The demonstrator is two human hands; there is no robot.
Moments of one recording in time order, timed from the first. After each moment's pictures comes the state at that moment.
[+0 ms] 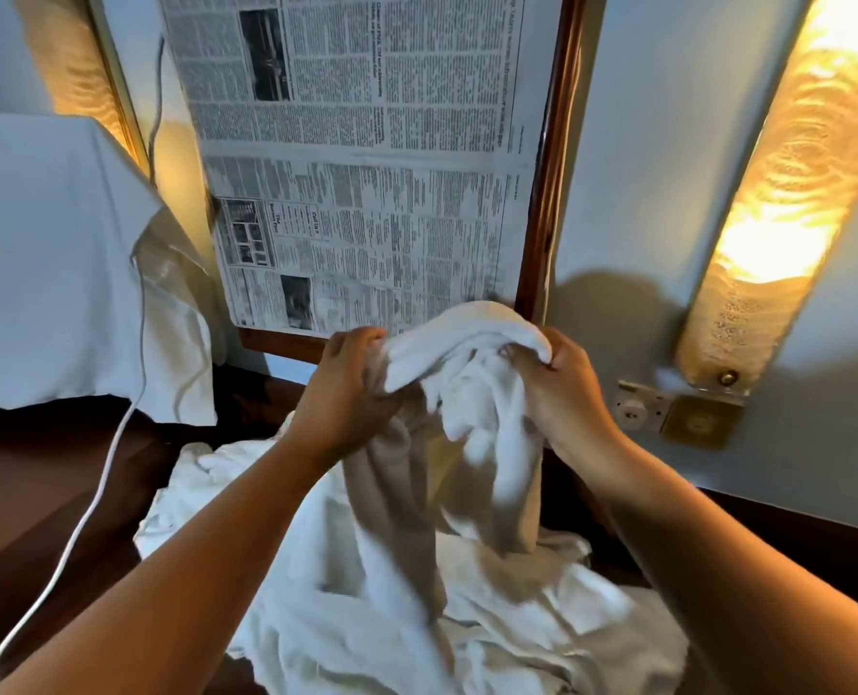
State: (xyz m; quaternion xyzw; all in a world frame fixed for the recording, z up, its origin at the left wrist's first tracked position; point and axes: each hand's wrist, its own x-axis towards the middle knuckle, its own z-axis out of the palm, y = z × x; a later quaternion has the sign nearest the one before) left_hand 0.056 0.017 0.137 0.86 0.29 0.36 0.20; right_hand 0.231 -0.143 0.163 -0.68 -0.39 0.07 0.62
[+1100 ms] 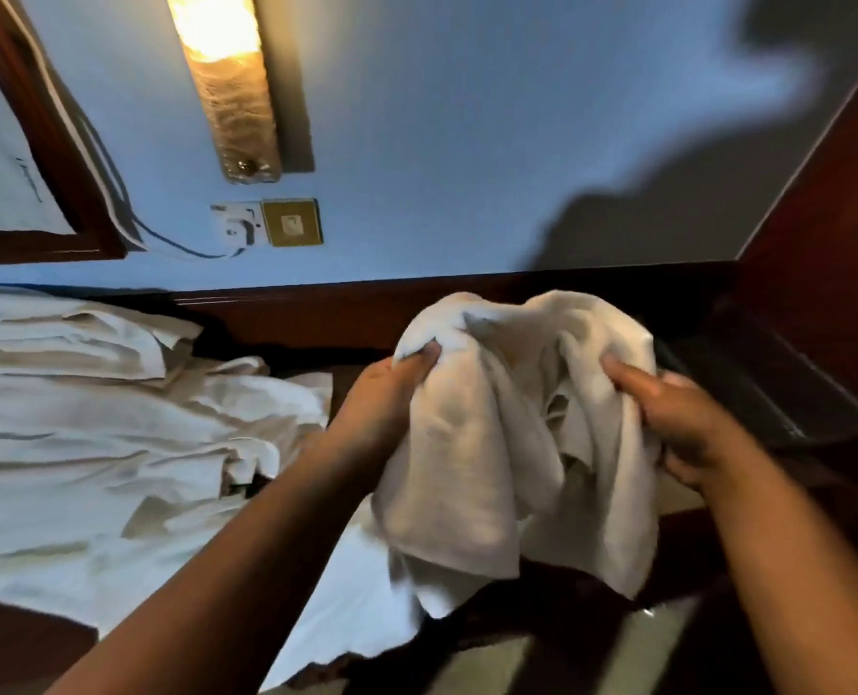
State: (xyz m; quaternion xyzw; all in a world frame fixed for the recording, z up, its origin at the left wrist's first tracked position) left_hand 0.191 -0.542 0.099 0.68 0.20 0.04 0.71; right_hand 0.306 -0.787 0.080 -0.76 0.04 0.17 0.63
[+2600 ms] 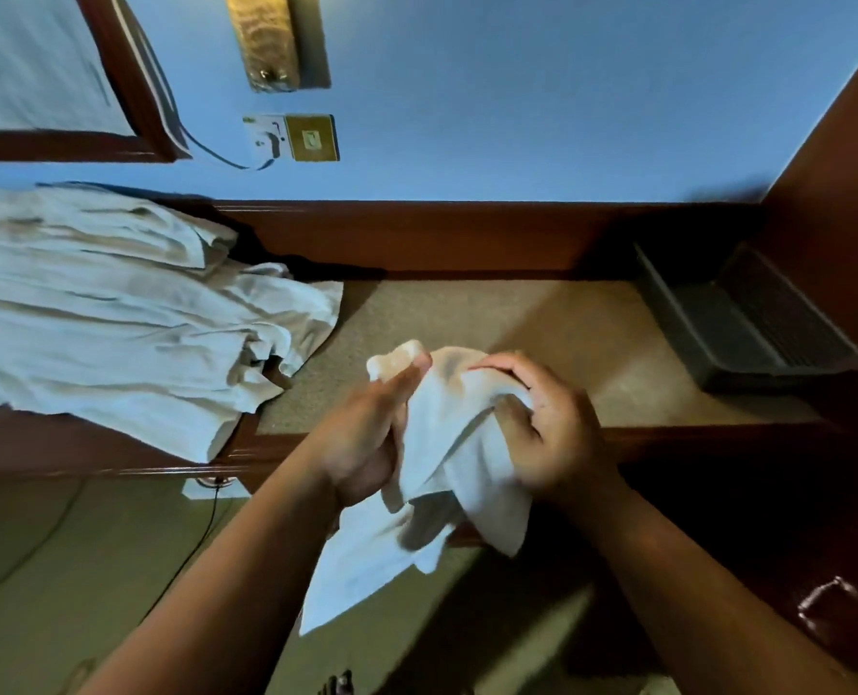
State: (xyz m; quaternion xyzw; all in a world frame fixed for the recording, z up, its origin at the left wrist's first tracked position) left_hand 0.057 -0.679 0.043 0.50 0.15 -0.04 0.85; right_hand 0.138 -0.852 0.045 -0.78 -0.41 -0.08 0.47
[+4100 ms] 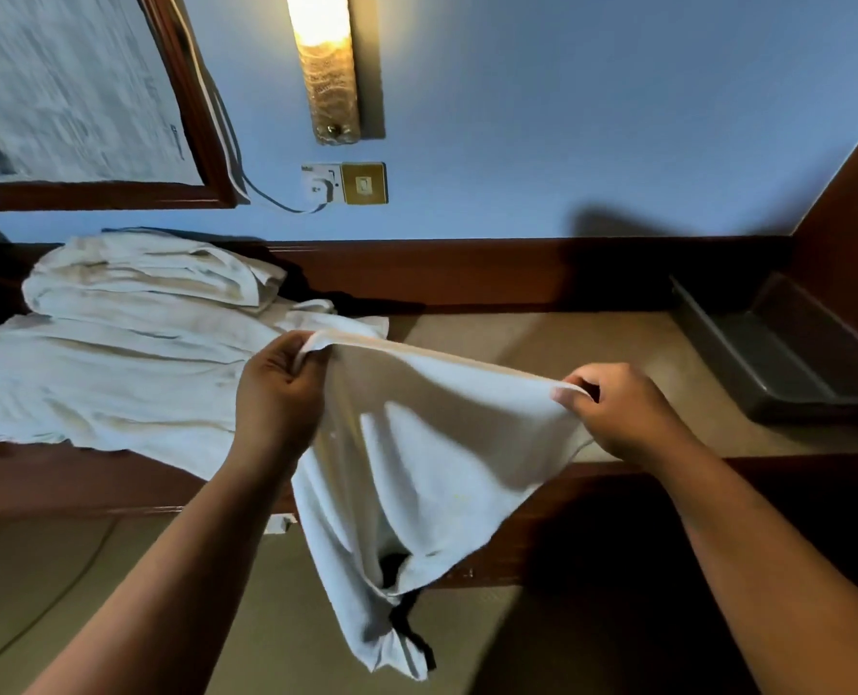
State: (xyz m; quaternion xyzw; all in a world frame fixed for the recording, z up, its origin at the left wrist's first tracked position) left_hand 0.013 -0.529 0.054 0.75 0.25 0.37 0.49; right_hand 0.190 -0.807 0.048 -0.92 -0.25 0.05 0.29
